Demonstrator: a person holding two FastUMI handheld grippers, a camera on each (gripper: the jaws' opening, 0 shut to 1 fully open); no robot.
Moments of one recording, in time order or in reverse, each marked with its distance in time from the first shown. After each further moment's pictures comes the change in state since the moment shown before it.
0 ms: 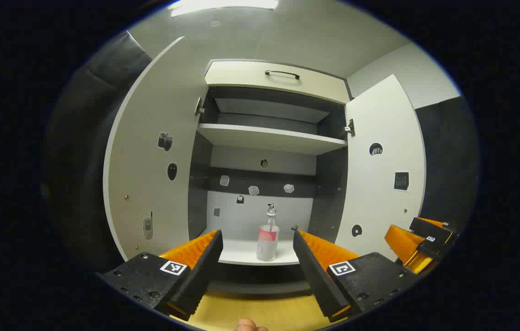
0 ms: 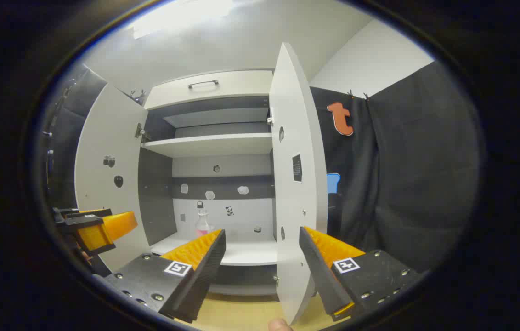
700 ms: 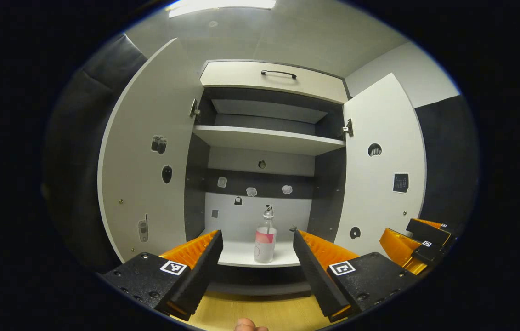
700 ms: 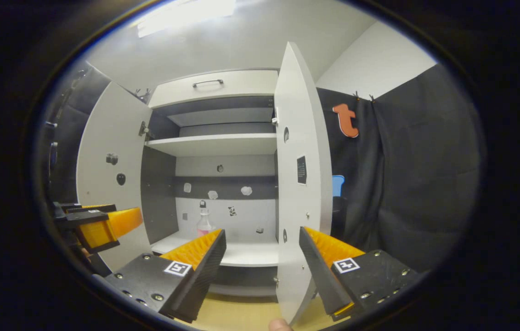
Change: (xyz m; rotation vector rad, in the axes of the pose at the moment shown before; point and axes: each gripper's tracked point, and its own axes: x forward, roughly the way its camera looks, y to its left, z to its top) left arm 0.006 -0.009 0.009 0.000 -0.009 0.000; right arm 0.006 0.003 0.004 -0.009 -0.007 0.032
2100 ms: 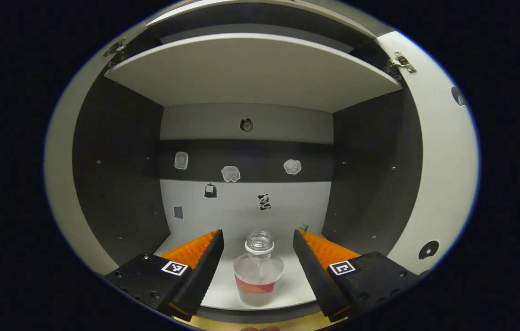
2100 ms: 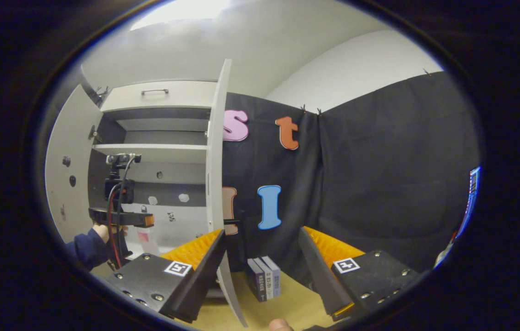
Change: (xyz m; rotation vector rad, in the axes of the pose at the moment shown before) left arm 0.265 -0.016 -0.082 0.038 0.209 -0.036; right arm -0.051 -0.125 0.024 -0.048 -0.056 -0.365
